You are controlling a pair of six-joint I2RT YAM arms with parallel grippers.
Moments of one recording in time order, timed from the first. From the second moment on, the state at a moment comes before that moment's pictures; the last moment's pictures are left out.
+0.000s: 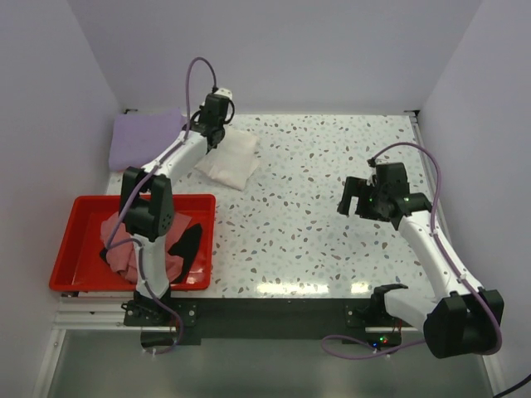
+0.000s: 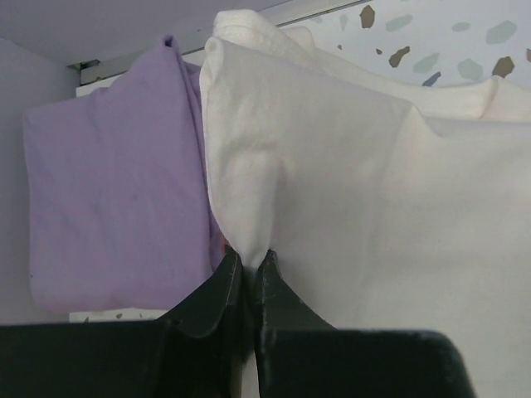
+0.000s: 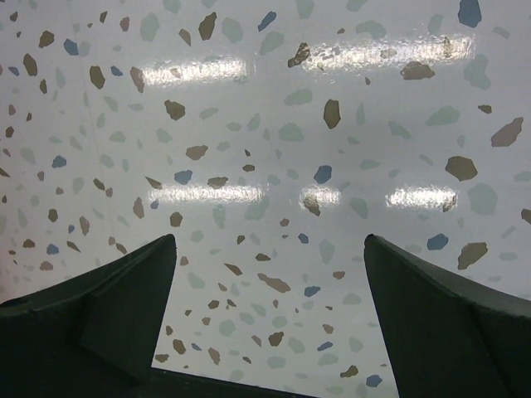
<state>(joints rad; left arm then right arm) -0.35 2.03 1.71 -0.35 -0.54 0.11 0.14 1.09 0.88 -0.70 -0.09 0.31</state>
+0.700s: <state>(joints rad) -0.18 2.02 1.84 -0.40 -0.55 0.27 0.14 1.12 0.88 -0.71 -0.06 0.31</state>
